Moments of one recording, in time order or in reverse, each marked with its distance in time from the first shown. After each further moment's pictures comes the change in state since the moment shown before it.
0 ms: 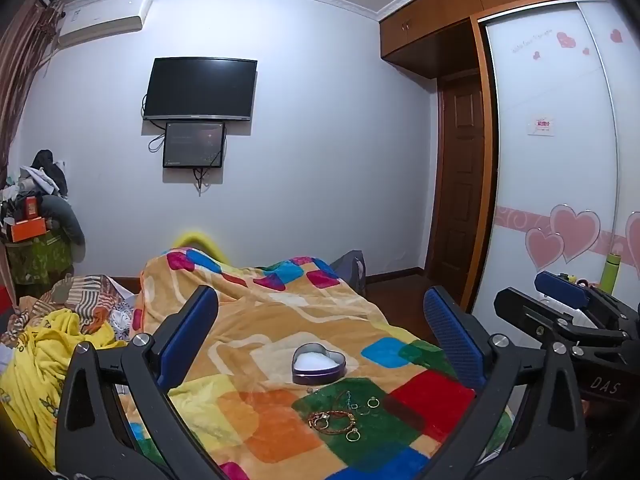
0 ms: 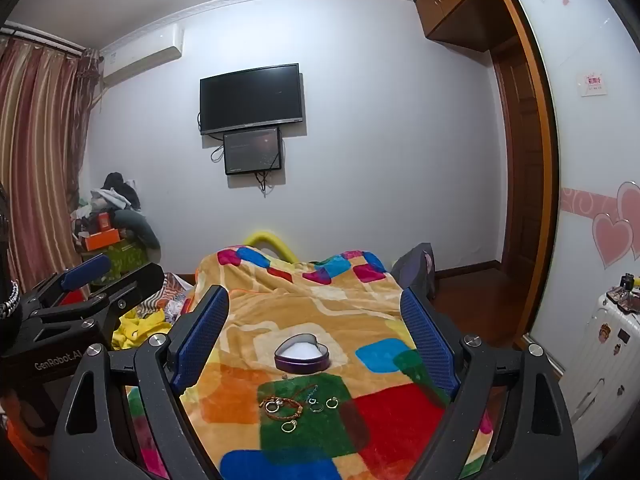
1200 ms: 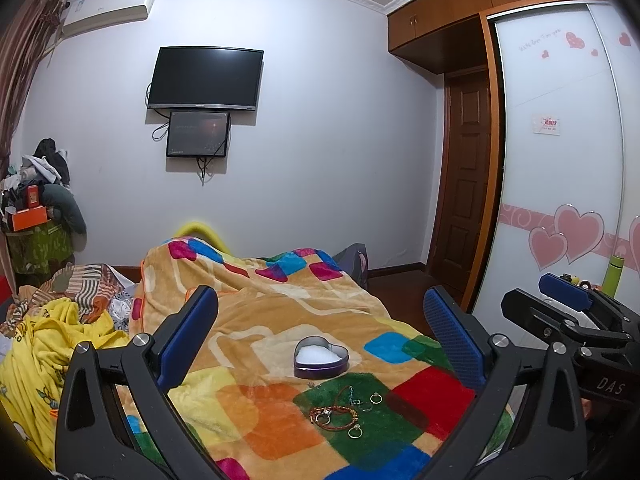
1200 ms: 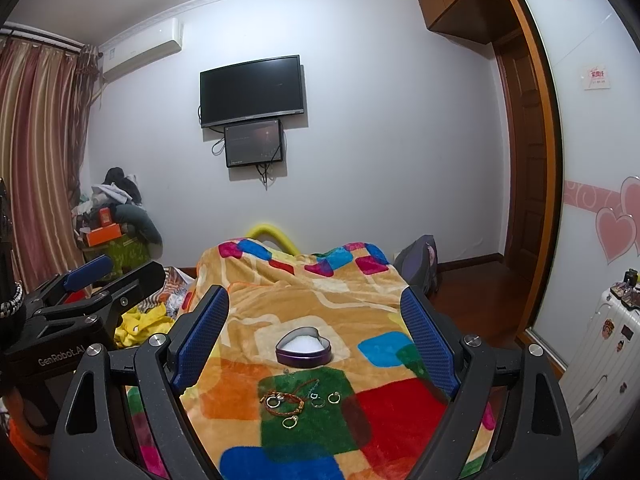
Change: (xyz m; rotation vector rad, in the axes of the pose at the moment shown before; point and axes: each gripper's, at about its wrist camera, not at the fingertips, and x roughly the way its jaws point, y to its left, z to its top) left arm 0.007 0.008 -0.007 -0.023 0.027 0.007; right arm 0.003 0.001 -0.001 0.006 0.034 0.007
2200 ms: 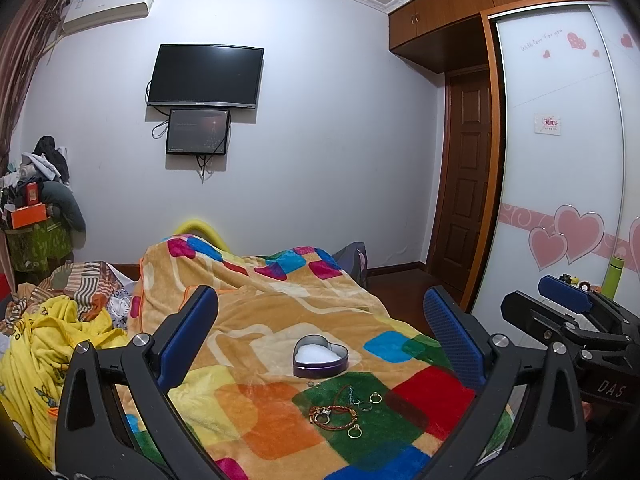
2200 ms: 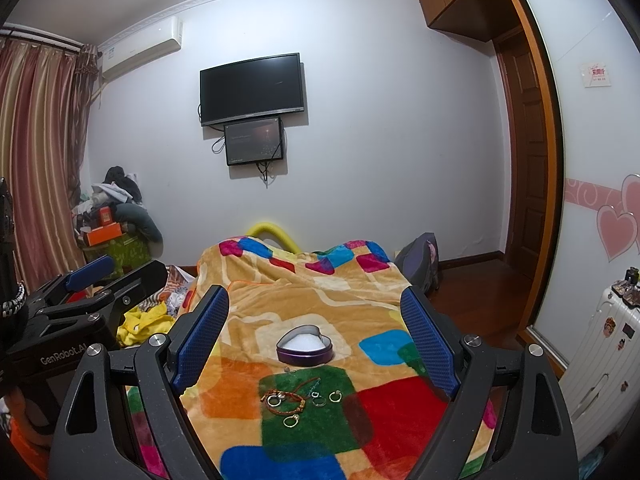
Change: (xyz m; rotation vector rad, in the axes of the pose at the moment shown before) left arm 0.002 0.000 -0.002 -0.004 0.005 -0.001; right arm 0.003 -0.001 -0.001 0.004 0.006 0.002
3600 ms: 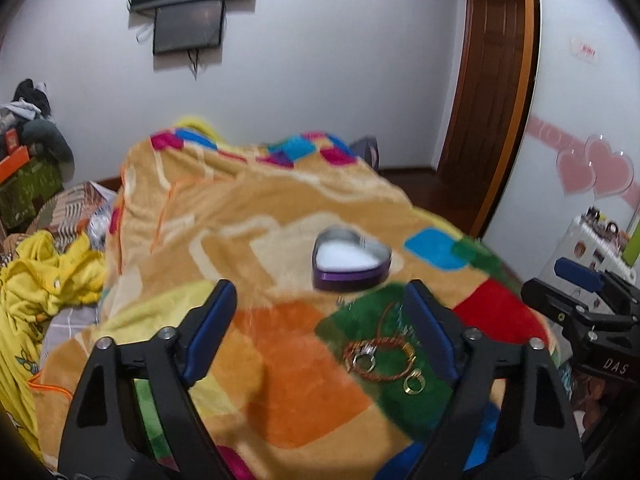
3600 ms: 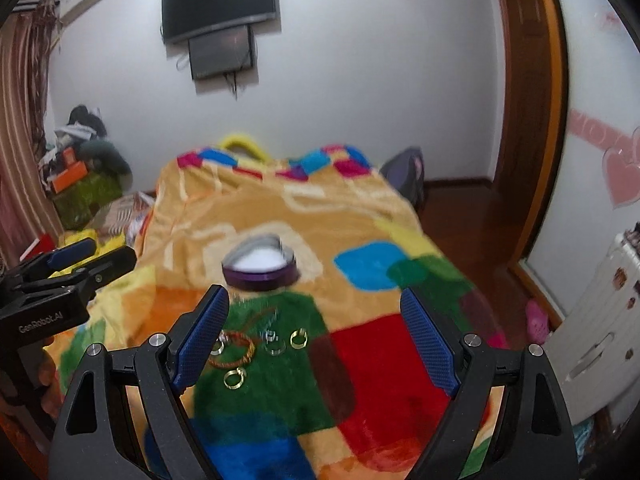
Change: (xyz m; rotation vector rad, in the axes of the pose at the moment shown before) left arm 0.133 0.035 -0.091 -0.005 0.422 0.008; right arm 0.089 -0.033 -0.065 0.032 0.348 -0.061
